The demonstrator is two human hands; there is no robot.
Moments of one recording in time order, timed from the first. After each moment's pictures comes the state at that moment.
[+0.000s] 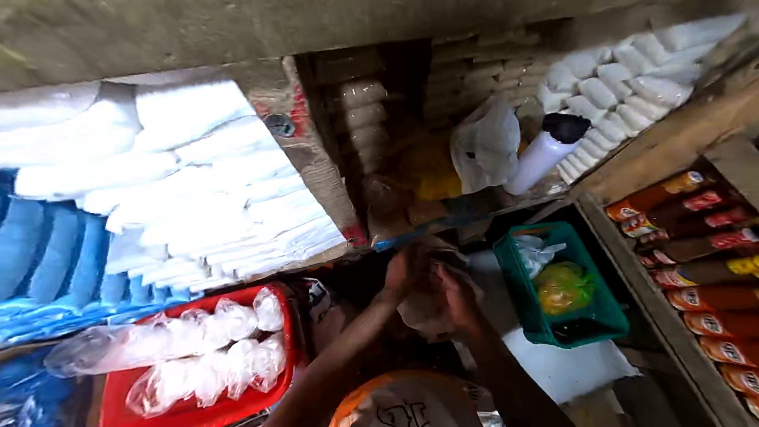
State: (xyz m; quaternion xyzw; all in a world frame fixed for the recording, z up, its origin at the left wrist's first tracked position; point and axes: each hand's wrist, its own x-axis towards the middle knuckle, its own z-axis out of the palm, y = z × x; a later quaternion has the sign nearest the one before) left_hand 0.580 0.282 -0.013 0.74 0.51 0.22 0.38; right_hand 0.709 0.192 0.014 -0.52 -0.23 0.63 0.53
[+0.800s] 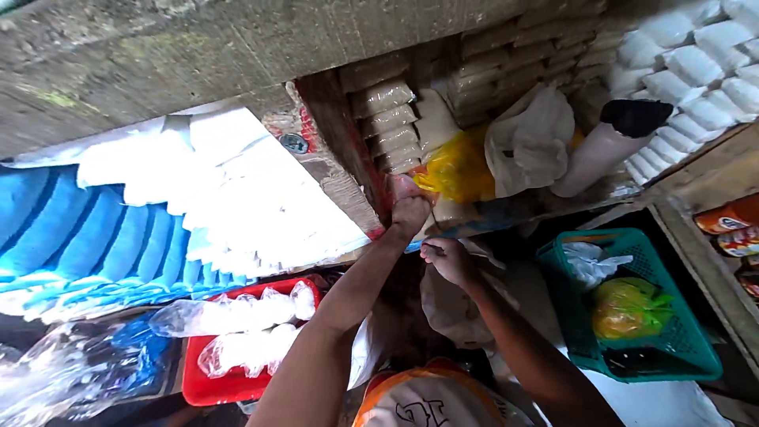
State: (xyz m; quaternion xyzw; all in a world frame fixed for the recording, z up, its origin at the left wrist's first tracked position) left_hand 0.600 0.418 0.035 0.82 0.56 -0.13 0.02; right_hand 0.703 0.301 0.008 -0.61 -0.57 0.47 0.29
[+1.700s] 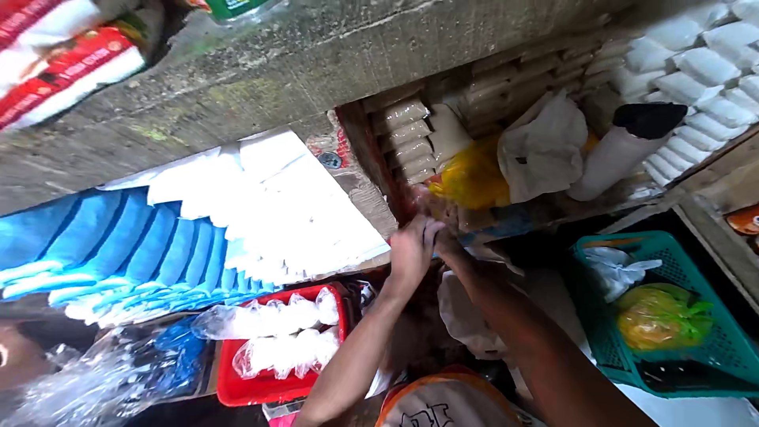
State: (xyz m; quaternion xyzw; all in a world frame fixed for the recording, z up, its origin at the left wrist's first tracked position) left_hand 0.537 0.318 0.094 0.76 0.53 0.35 0.13; right_hand 0.643 0.380 -0.012 -0.68 -0.67 0.17 0.26
